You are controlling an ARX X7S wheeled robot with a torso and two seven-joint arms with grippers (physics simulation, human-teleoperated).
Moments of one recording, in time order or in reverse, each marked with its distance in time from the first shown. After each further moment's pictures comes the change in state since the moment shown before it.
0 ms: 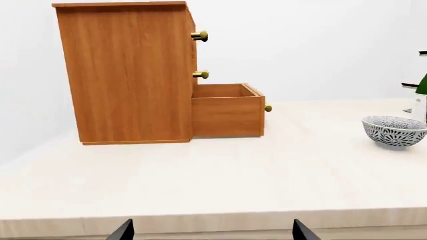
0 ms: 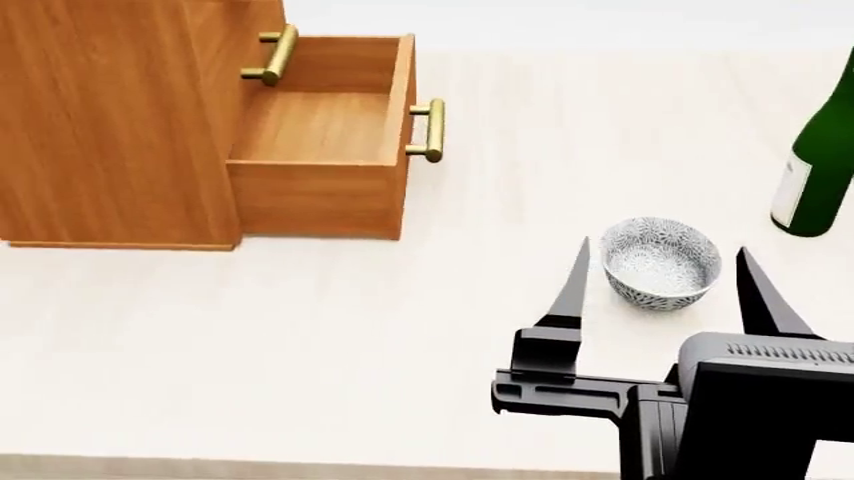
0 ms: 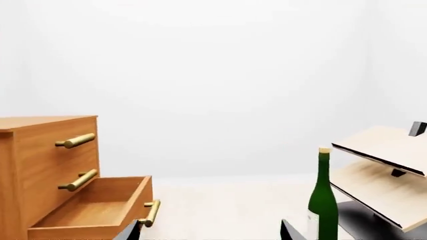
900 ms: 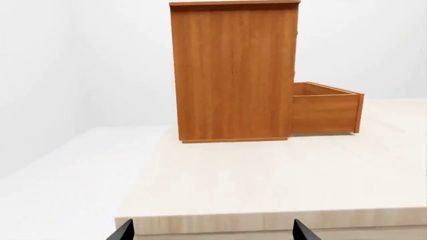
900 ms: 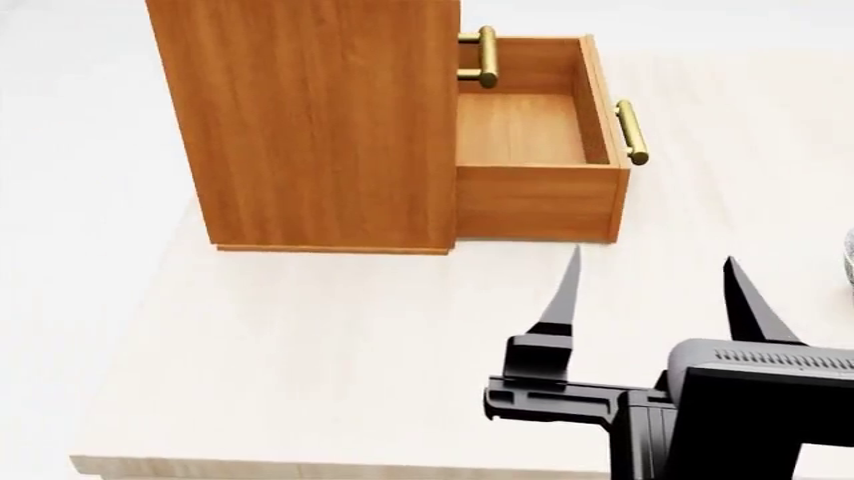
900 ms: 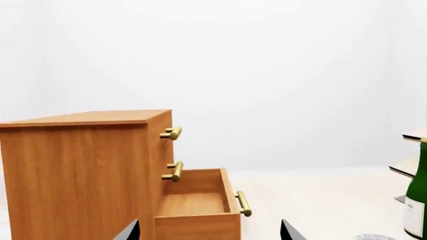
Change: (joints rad) left arm -0.008 -0.029 0.025 0.001 -0.010 0.001 -0.032; right arm -0.016 0.009 -0.021 0.026 0.022 -0.034 0.024
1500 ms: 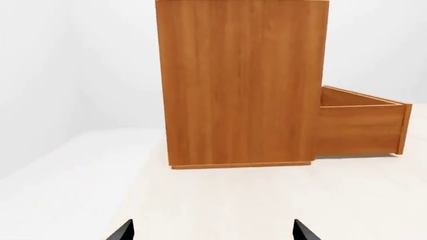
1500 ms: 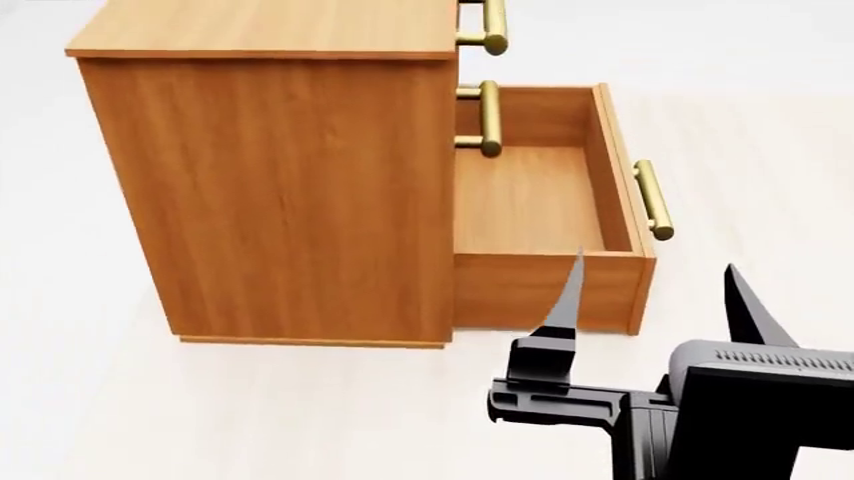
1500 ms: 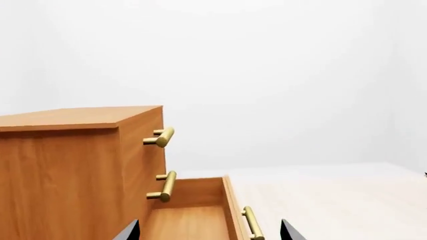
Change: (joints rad) left arm -0.004 -0.017 0.020 0.003 -0.003 -0.002 -0.022; right arm -0.005 0.010 -0.001 0.019 0.018 -0.006 0.016
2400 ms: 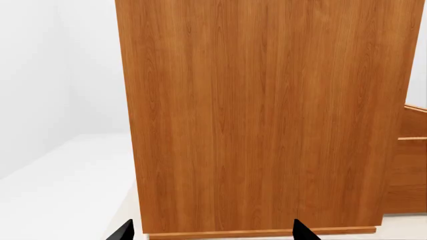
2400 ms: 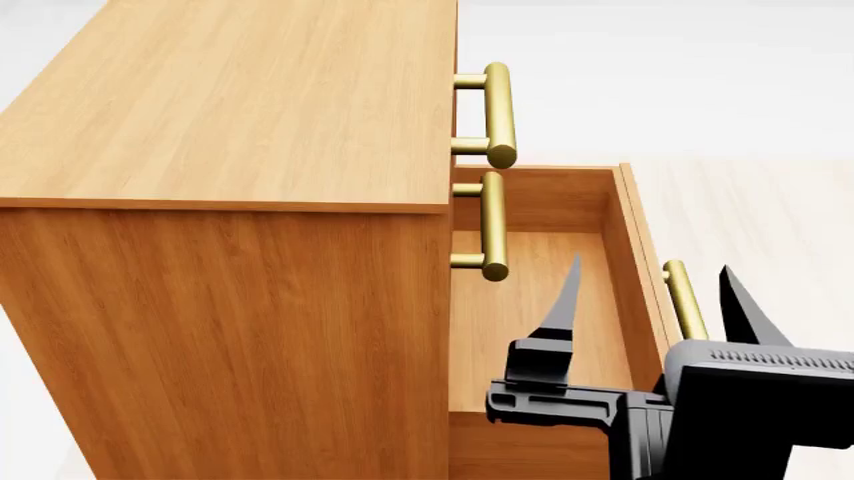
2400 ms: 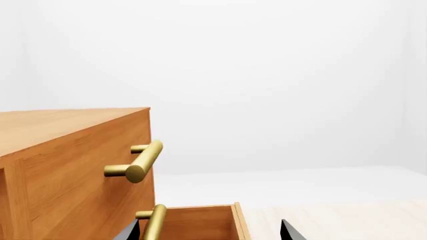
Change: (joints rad) left arm -0.006 -0.021 0.018 0.001 -0.013 0.003 -0.023; right arm -0.001 0.018 -0.016 0.024 0.016 -0.026 0.015
